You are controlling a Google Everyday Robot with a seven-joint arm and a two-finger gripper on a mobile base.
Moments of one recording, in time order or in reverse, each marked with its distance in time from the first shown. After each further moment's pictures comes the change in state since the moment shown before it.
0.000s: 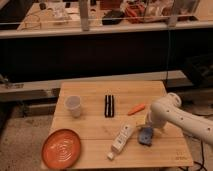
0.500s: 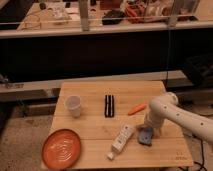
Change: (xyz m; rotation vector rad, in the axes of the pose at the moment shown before) arm -0.001 -0.004 0.023 -0.016 -0.080 0.069
